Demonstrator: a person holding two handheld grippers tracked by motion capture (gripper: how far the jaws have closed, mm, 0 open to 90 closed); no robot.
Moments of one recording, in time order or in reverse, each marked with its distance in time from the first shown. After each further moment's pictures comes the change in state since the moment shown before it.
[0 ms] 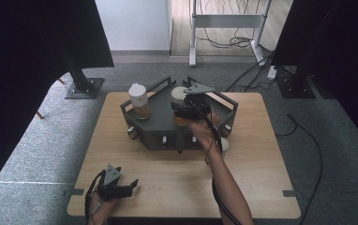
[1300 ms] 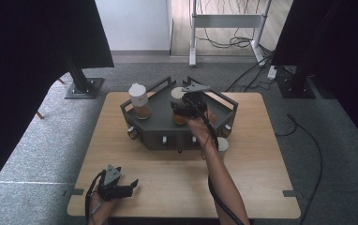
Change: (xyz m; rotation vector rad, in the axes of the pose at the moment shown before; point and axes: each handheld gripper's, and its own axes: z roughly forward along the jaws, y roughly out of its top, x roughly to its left) left arm 0.000 0.000 0.000 0.001 -0.001 0.001; right arm -0.012 -0.006 0.035 0.044 0.000 0.024
